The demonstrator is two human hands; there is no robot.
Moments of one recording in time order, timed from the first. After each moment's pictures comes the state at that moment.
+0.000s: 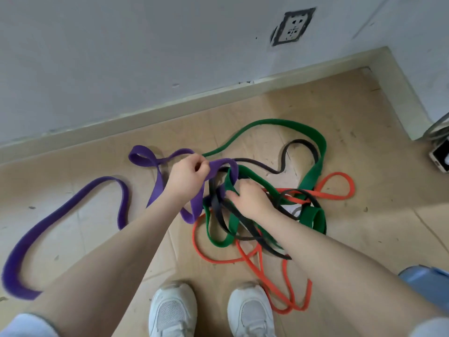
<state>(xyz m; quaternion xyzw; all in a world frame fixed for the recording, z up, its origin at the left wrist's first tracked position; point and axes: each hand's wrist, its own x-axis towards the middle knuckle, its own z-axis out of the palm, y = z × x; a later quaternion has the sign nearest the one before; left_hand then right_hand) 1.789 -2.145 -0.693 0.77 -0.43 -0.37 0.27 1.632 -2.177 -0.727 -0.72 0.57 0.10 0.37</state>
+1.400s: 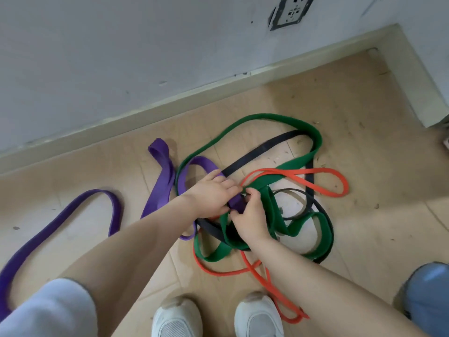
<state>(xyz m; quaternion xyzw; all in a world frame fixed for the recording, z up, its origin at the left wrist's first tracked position) 1.770 -2.176 -0.758 0.47 -0.84 -0.22 -0.15 1.634 -2.148 -0.756 -0.51 0.69 -0.09 0.51</state>
